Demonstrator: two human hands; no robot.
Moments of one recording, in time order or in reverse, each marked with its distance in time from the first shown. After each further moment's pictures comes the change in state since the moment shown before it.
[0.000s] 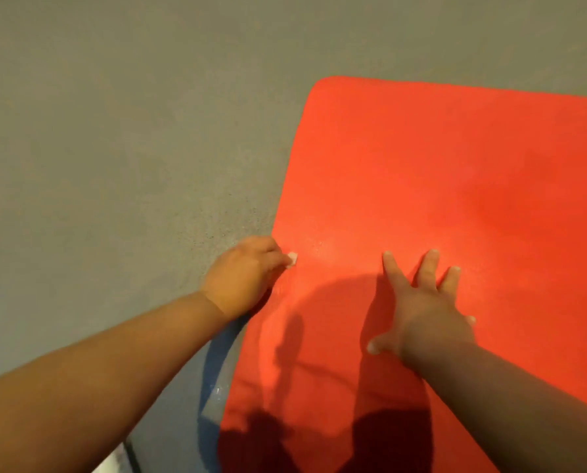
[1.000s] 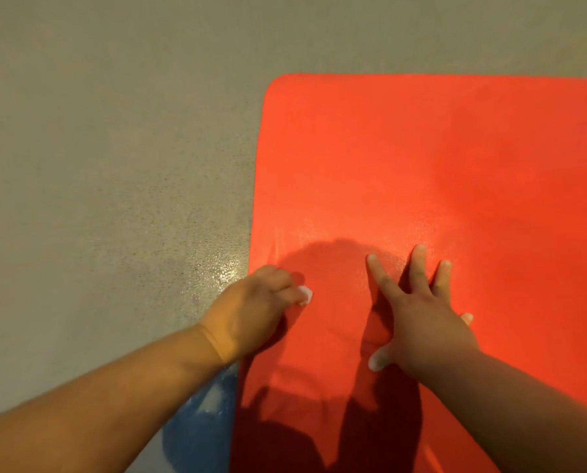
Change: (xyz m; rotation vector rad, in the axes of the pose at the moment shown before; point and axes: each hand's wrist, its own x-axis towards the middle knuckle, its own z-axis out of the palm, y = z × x) left_hand 0.018 0.007 0.003 -0.083 -0.123 0.317; right_hand 0.001 -0.009 -0.010 0.037 -0.052 0.066
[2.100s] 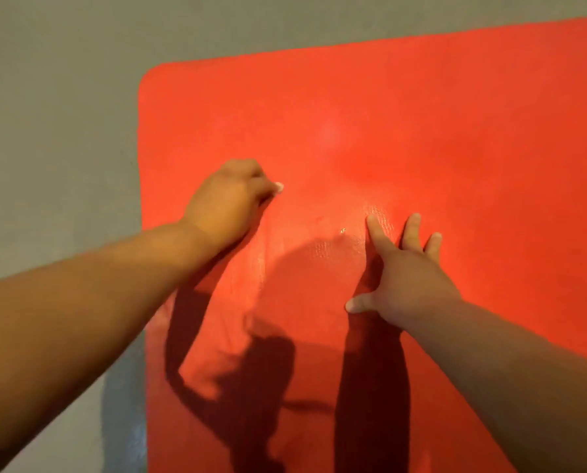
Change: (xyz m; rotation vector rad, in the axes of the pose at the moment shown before) left_hand 0.152 0.017 0.018 0.122 0.117 0.047; right_hand 0.004 0.104 -0.001 0.255 0.169 0.158
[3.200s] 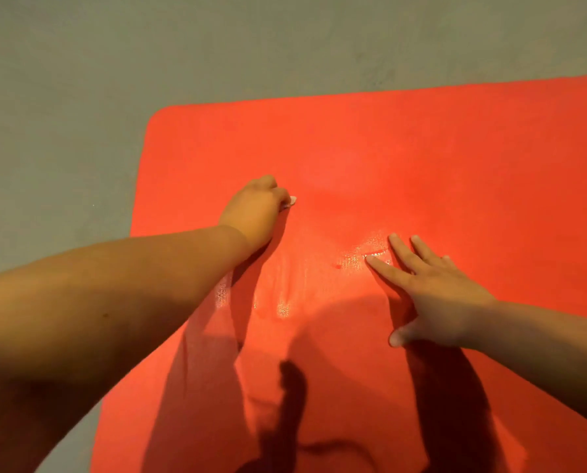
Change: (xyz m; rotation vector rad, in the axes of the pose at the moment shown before) left_hand 0.055 0.063 0.022 0.042 -0.097 -0.218; right_hand 0.022 0.112 -0.056 -0.502 -0.056 -0.458
